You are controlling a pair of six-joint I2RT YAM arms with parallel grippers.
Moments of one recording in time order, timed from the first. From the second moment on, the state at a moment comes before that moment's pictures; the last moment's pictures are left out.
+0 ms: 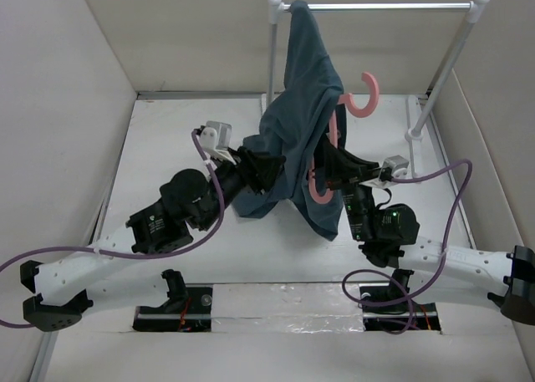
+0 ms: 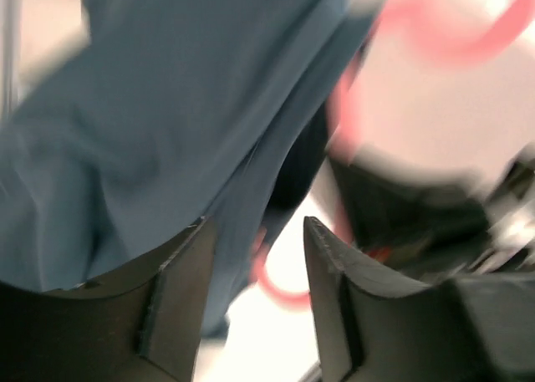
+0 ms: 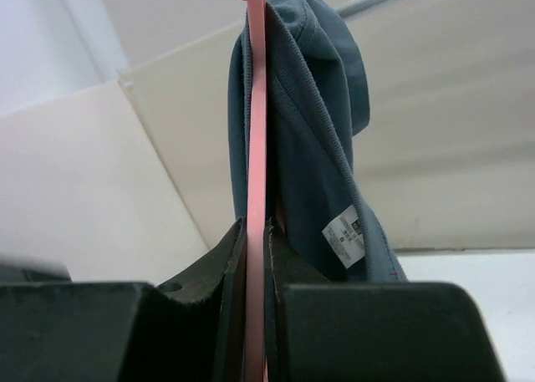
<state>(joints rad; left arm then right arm) -1.16 0.90 1.11 -0.17 -0.48 -0.50 1.12 0.98 0.63 1.12 0.71 -0.13</state>
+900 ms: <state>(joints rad) -0.82 1.32 1.43 0.01 -0.20 -0.63 1.12 0.97 0.55 0.97 0.60 0.08</state>
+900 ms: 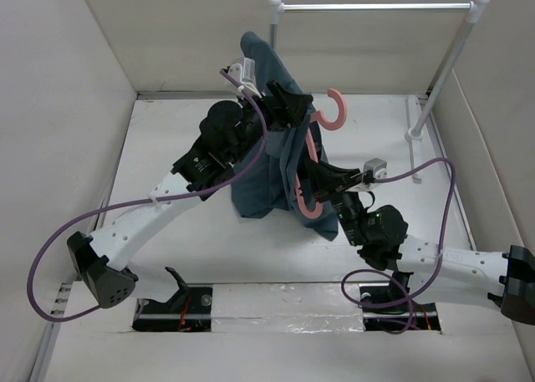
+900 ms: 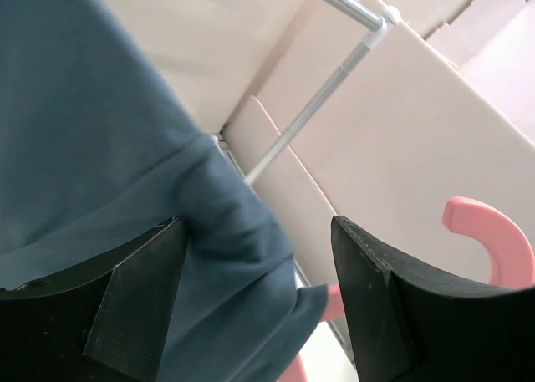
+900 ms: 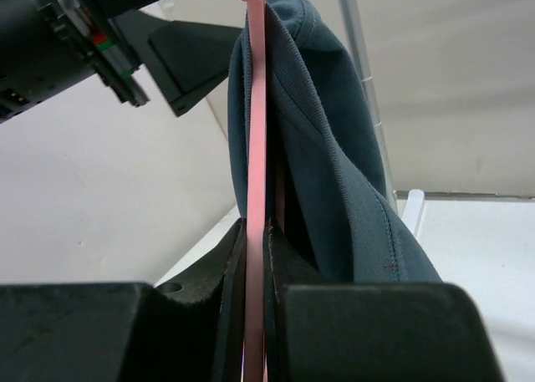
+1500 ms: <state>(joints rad) -0.76 1.34 1.28 0.17 -0.14 -0.78 1.13 1.08 0.61 0.95 0.60 0.08</state>
